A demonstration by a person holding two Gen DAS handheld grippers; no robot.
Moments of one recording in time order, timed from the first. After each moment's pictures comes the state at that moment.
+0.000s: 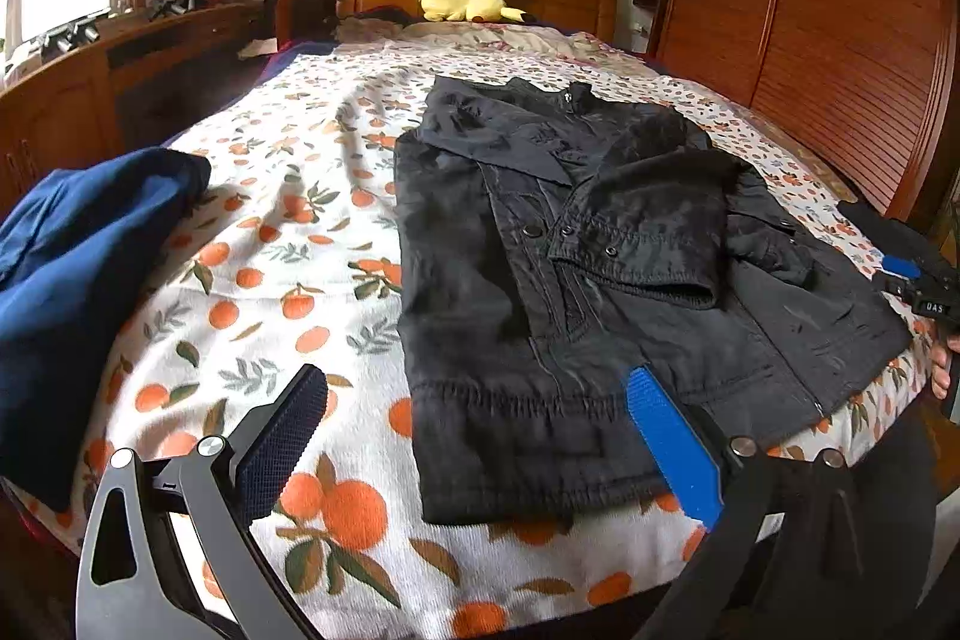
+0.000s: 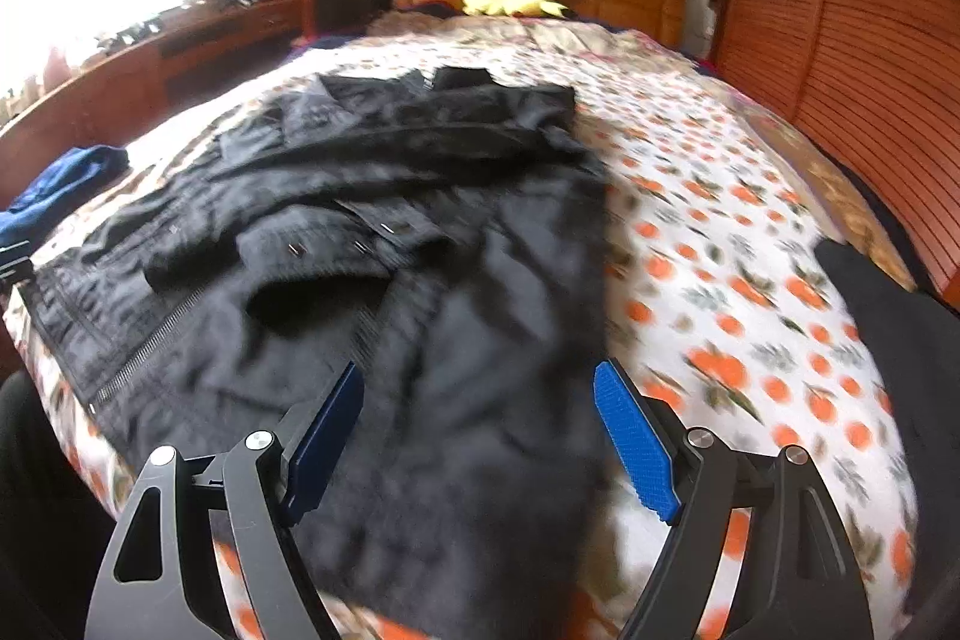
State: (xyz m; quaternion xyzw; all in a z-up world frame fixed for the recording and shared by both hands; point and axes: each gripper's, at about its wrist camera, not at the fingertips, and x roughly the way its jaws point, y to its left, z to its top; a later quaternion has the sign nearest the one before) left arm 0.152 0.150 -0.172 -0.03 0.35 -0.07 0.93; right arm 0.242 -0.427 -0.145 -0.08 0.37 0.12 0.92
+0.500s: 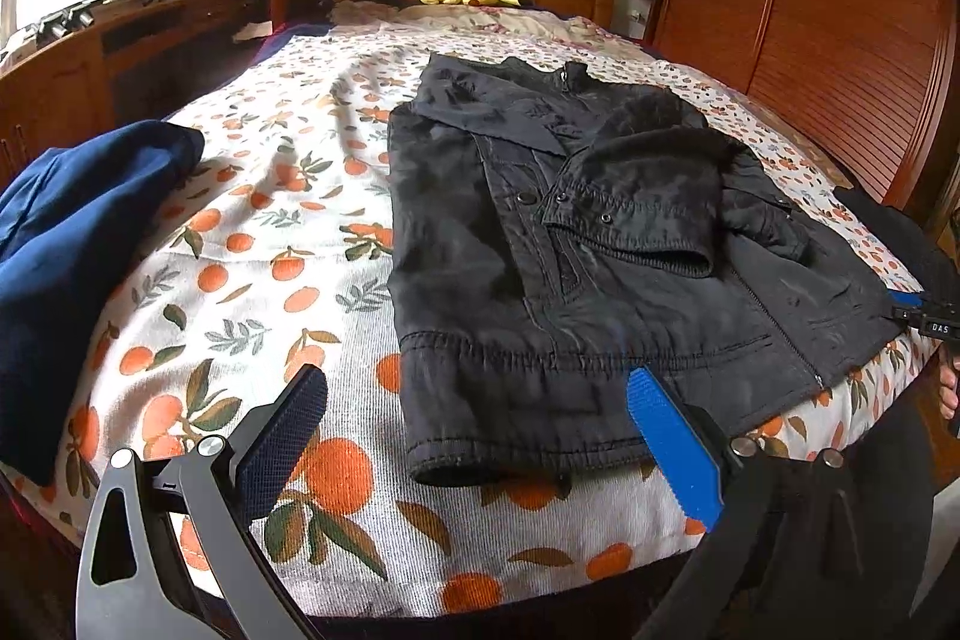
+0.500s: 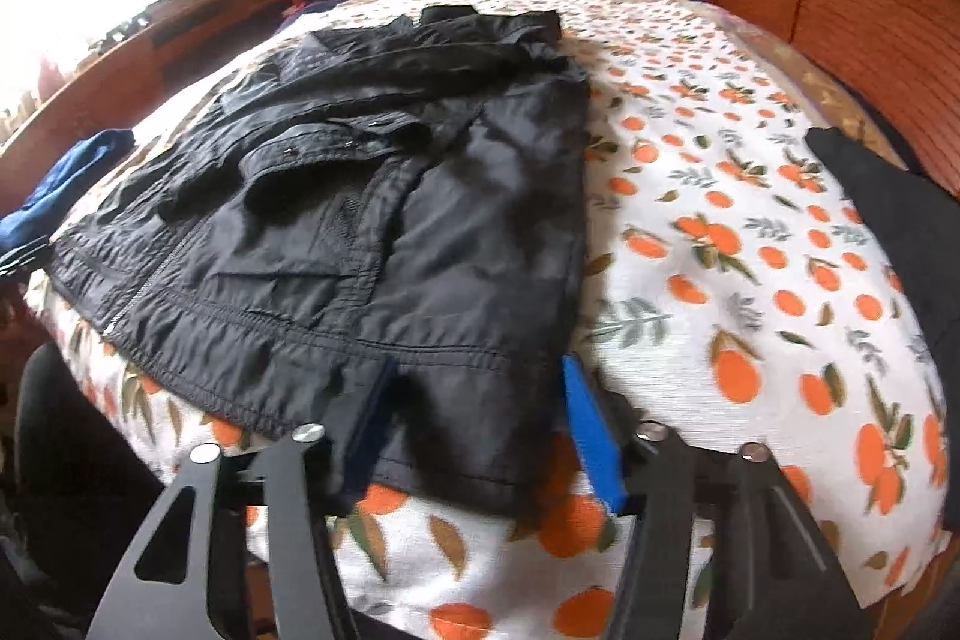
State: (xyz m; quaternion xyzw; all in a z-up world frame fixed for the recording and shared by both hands) left arm 0.147 0.149 -0.186 -0.03 0.37 -0.07 0.93; right arm 0.217 -0.443 -0.170 -0.04 0.43 0.13 0.89
